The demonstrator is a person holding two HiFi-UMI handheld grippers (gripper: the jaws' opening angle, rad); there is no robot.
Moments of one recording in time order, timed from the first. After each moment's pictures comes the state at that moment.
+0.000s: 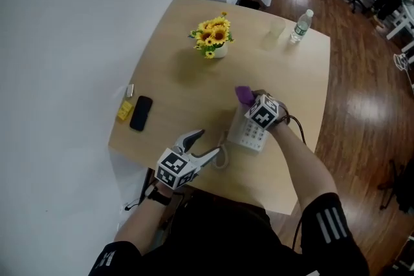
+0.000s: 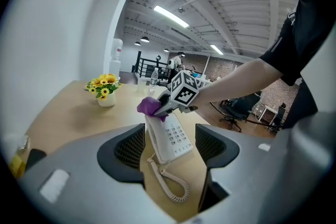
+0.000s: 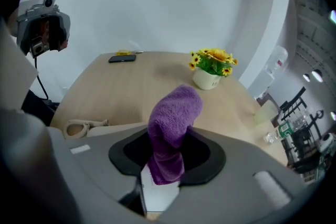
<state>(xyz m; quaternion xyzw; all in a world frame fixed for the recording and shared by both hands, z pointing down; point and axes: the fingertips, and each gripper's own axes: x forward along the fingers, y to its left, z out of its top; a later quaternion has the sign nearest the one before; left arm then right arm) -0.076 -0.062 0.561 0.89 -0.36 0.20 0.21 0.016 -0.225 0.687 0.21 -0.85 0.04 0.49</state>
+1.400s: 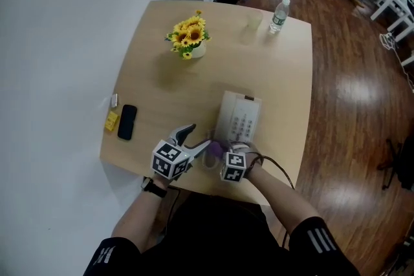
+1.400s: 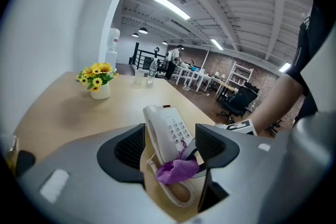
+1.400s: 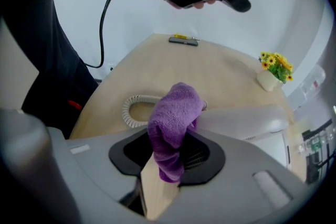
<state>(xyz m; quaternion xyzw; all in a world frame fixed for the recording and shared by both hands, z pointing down) -0.059 -0.091 0.598 0.88 -0.33 0.23 0.24 -0.024 -0.004 0.764 0.05 -0.85 -0.02 0.53</state>
